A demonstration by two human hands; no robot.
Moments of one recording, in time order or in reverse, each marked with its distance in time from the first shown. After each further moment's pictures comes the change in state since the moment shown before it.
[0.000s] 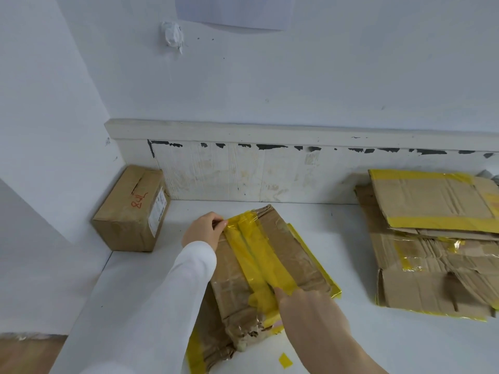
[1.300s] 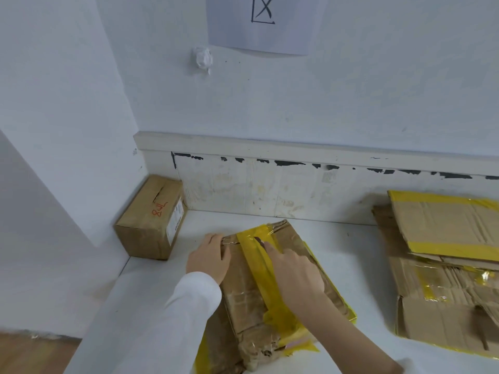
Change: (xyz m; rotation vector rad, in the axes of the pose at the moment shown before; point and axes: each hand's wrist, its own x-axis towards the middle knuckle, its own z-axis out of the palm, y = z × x) left_hand -0.029 -0.019 -0.012 0.209 -0.005 0.041; right_hand 0.087 0.000 -0.009 0.156 0.319 0.109
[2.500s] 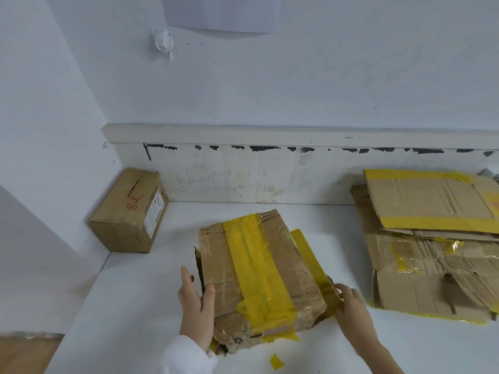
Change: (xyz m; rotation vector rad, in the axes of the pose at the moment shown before) left_hand -0.113 0.026 0.030 -0.800 -0.040 -0.332; right_hand -0.059 0.164 0.149 0.519 0.033 0.455
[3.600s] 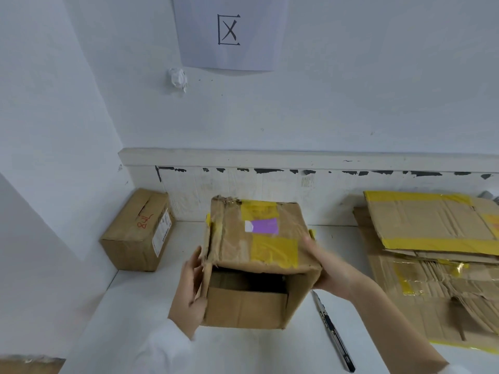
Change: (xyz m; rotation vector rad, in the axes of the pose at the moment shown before) left_hand 0.038 0.019 -0.032 -0.135 -0.156 0.420; right_hand 0.019 -0.130 -0.100 0.934 -0.678 -0.105
